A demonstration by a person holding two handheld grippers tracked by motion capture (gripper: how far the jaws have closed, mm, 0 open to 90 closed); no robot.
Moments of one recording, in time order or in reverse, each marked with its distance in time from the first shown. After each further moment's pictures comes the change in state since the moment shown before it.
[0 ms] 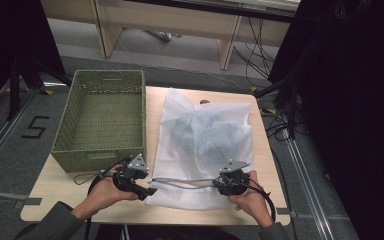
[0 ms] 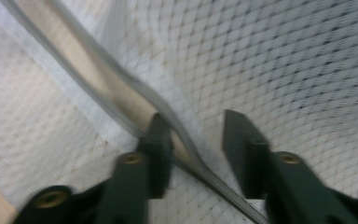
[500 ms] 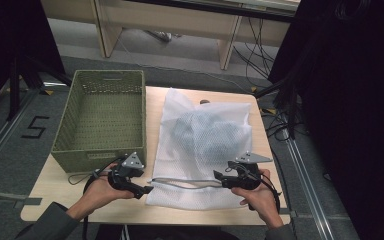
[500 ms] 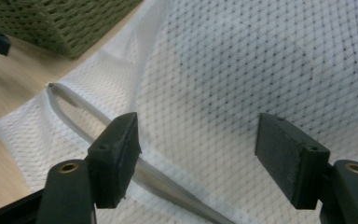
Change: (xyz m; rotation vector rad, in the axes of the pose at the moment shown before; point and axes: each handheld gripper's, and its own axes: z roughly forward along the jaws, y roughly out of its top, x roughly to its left) left arm 0.008 -0.005 -0.009 -0.006 0.009 -0.002; right arm -0.014 0.010 -0.033 -0.196 0.072 0.232
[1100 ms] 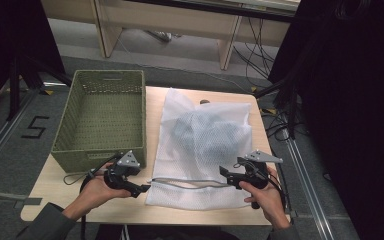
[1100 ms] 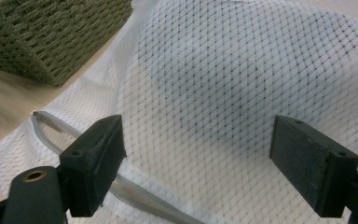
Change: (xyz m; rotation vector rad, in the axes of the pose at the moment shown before) left arm 0.005 -0.005 -0.006 -0.026 0.014 -0.036; right arm -0.012 0.000 -0.013 -0.103 -0.036 0.061
